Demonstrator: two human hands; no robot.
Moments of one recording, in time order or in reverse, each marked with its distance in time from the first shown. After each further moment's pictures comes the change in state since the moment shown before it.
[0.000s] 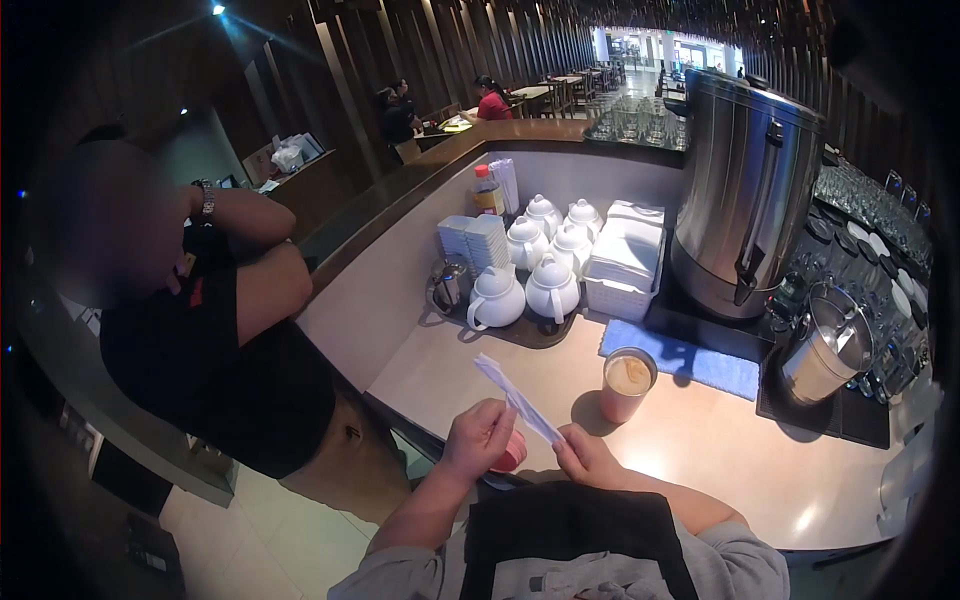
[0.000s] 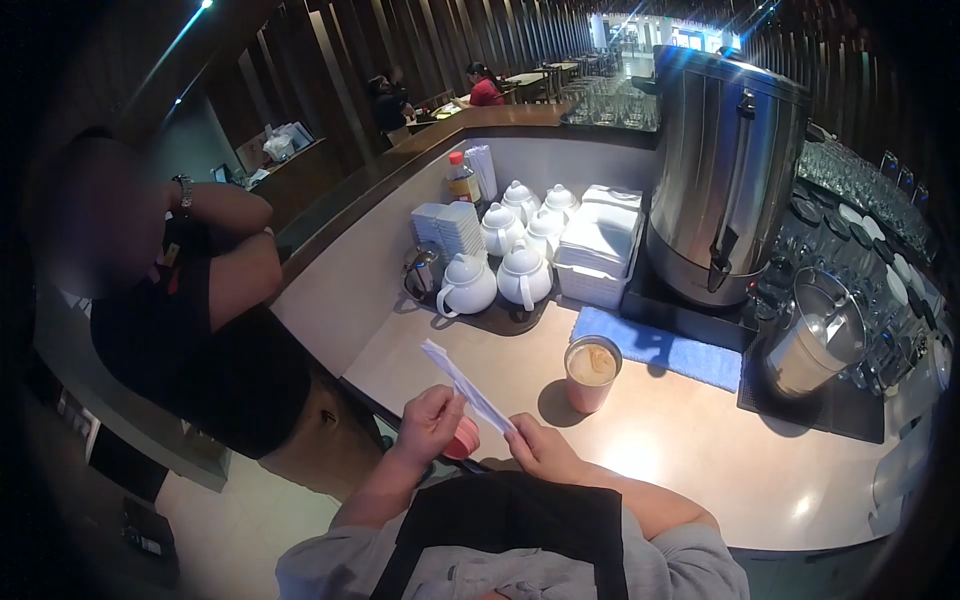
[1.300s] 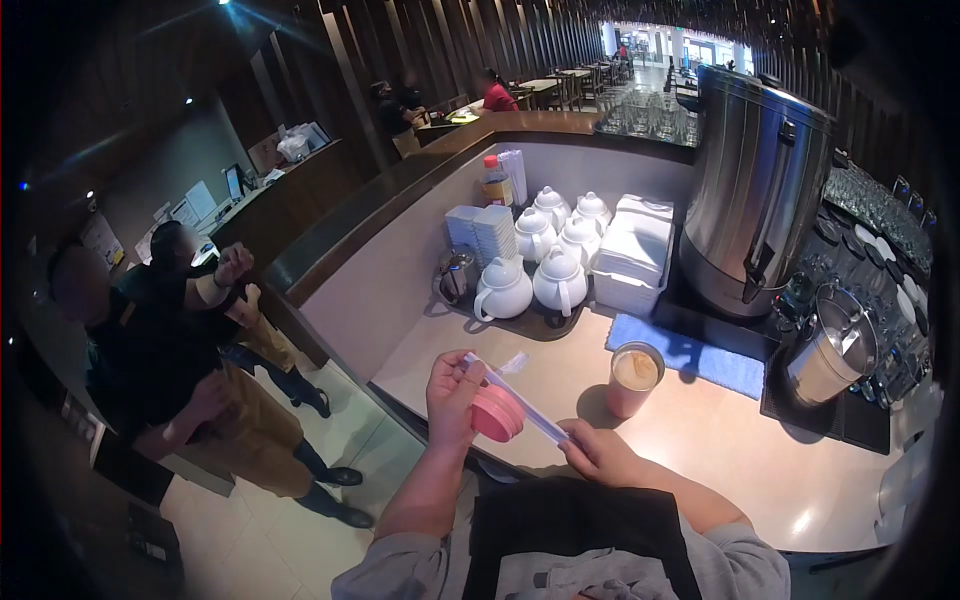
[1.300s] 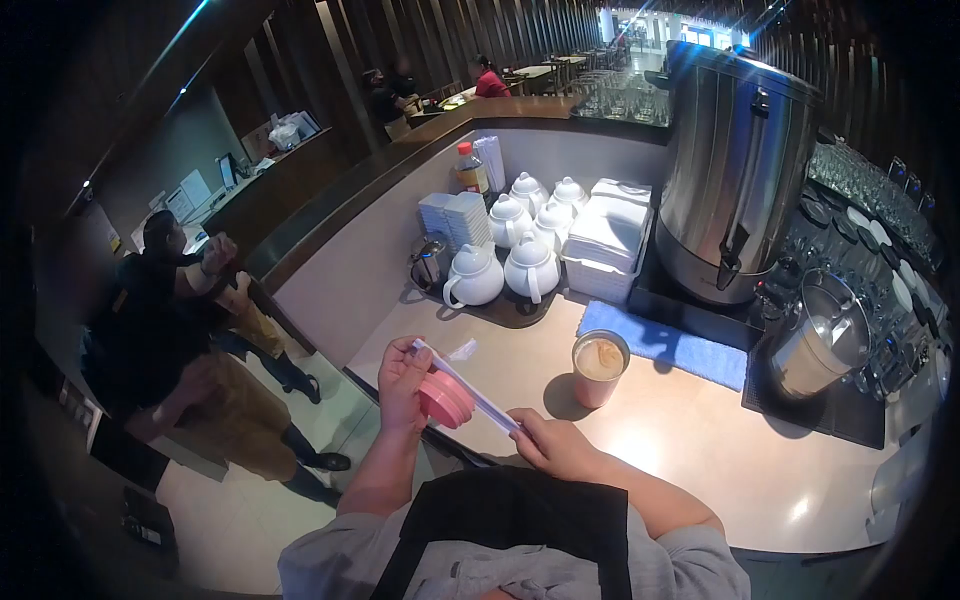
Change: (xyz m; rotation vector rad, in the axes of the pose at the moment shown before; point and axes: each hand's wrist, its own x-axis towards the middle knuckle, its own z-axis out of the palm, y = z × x) left_hand 0.024 -0.012 -0.006 -1.037 0.346 -0.446; right_hand 0.003 -0.019 -0.020 -0.199 -0.164 -0.066
